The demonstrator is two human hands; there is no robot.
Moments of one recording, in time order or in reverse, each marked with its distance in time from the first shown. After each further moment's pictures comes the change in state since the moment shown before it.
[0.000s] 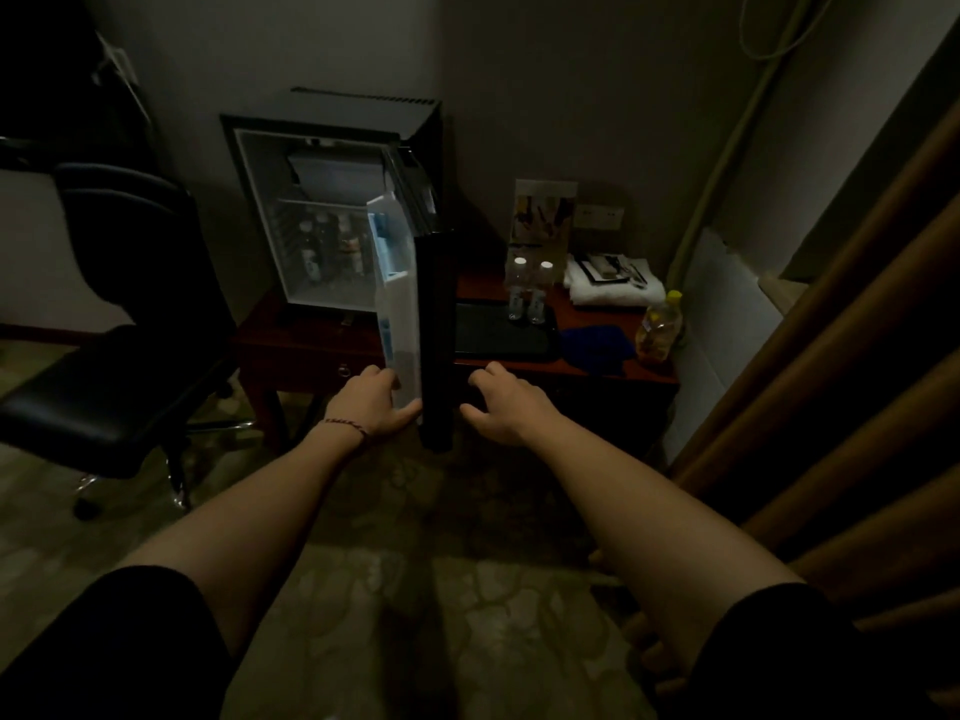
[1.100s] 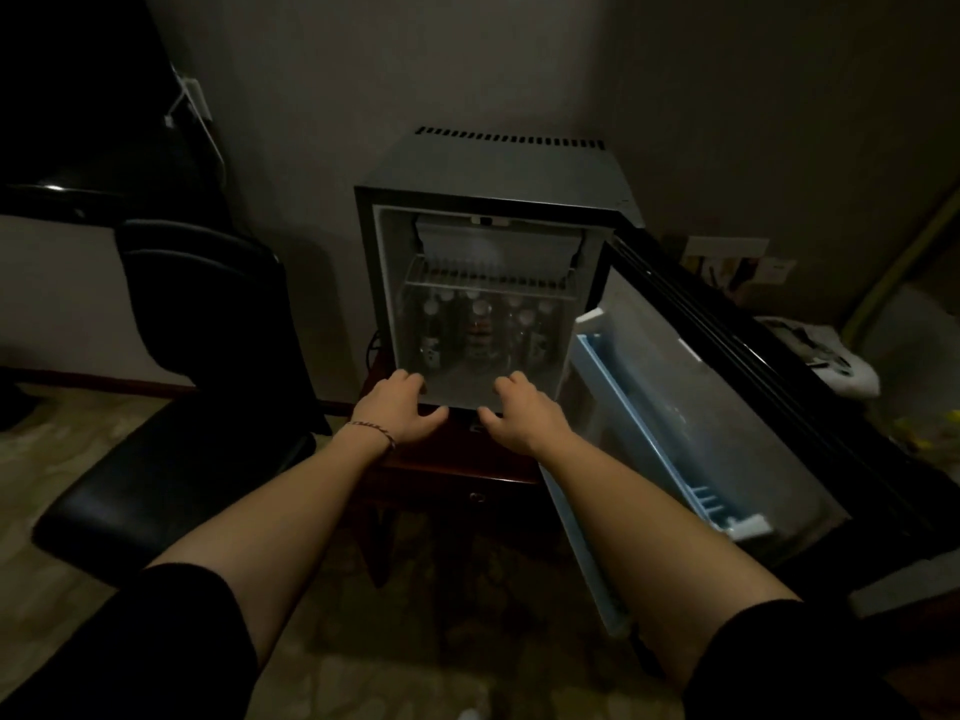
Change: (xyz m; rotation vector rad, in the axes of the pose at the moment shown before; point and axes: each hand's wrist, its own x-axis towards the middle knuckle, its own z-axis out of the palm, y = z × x) left_hand 0.328 -0.295 -0.119 0.046 -0.031 0.013; right_hand 0.442 -0.177 0.047 0.047 0.011 0.106
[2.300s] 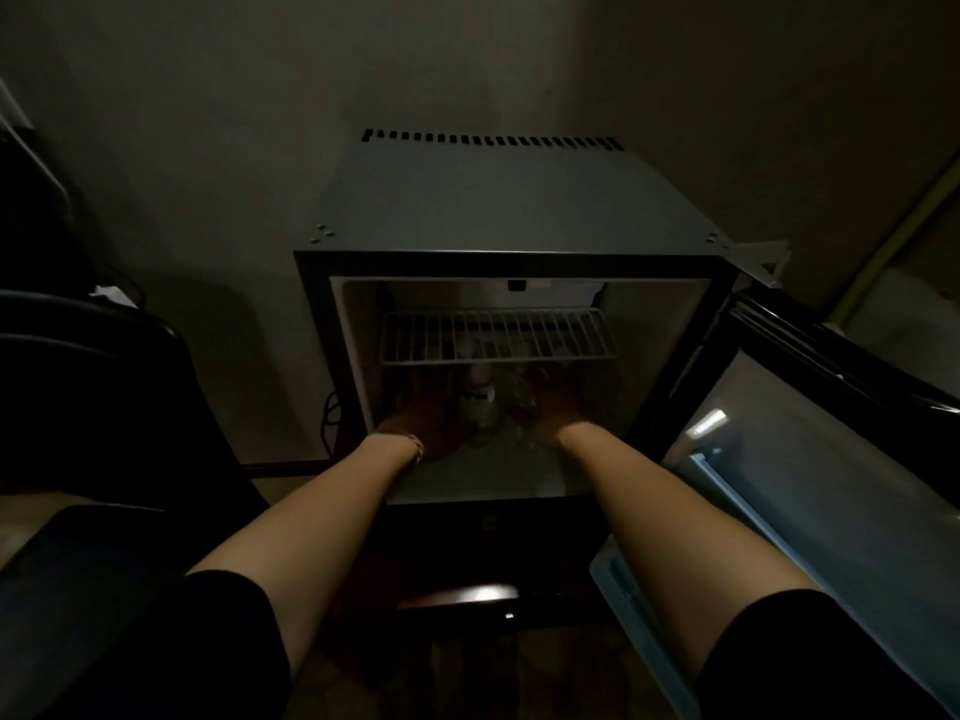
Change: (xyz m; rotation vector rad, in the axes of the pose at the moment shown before) left_hand 0.280 -0.044 0.060 -0.110 -0.113 0.203; right_hand 0.228 0.048 0.005 0.228 0.088 0.274
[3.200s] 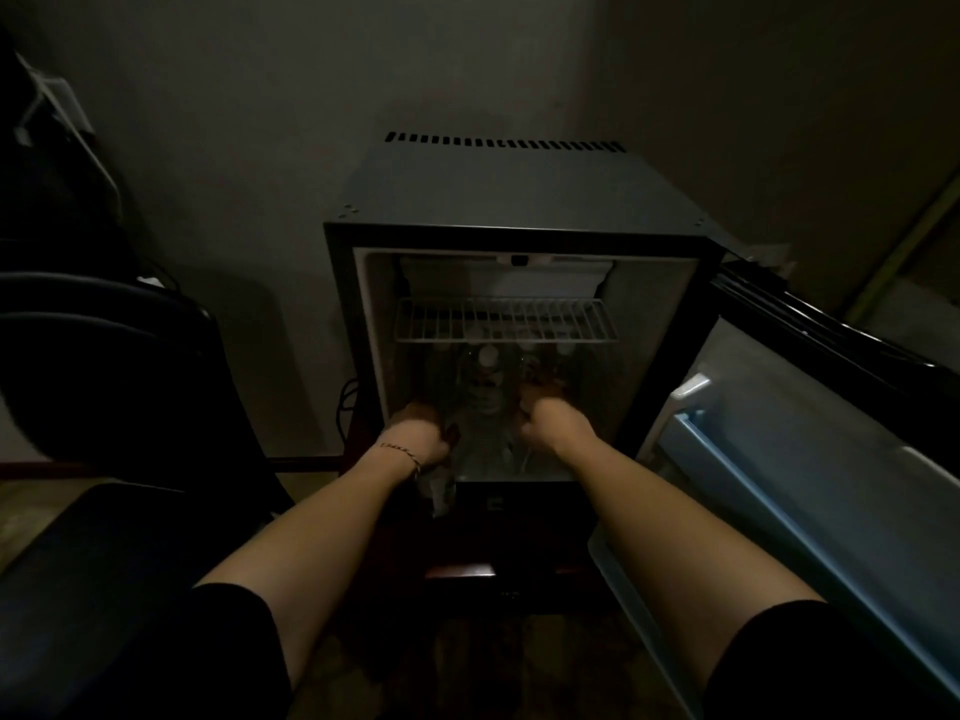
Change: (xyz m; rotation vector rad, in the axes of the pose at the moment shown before) left_hand -0.091 0.024 -0.022 0.017 -0.138 -0.134; right_hand -0.037 0.000 0.013 -0.121 -0.188 0.020
